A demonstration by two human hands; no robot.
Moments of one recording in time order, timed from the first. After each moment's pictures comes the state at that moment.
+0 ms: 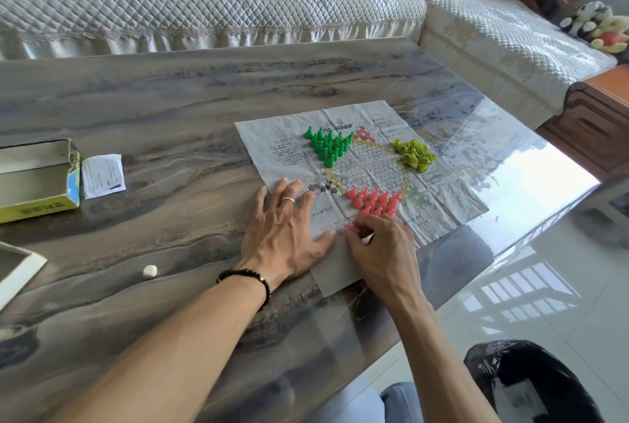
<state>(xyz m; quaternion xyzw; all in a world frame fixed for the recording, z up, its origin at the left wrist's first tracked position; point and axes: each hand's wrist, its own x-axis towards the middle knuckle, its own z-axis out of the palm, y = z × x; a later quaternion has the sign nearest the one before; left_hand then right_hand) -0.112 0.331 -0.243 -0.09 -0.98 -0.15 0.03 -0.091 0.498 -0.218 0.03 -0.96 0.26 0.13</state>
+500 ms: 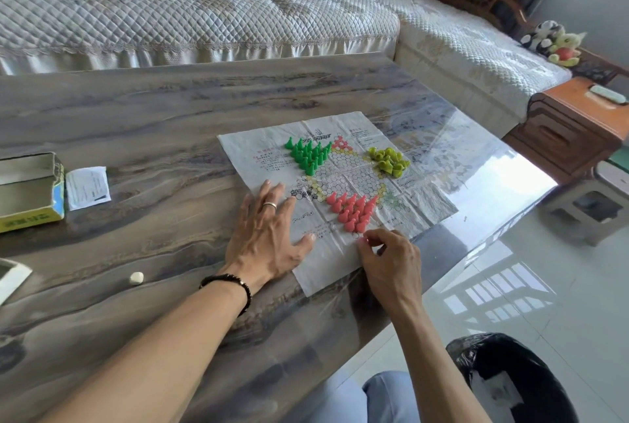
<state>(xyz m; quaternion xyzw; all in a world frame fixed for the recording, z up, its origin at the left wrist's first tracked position) -0.111 0.329 -0.240 -0.10 -0.98 -0.18 0.05 -0.077 0.532 -0.224 -0.09 -0.94 0.30 0.14</state>
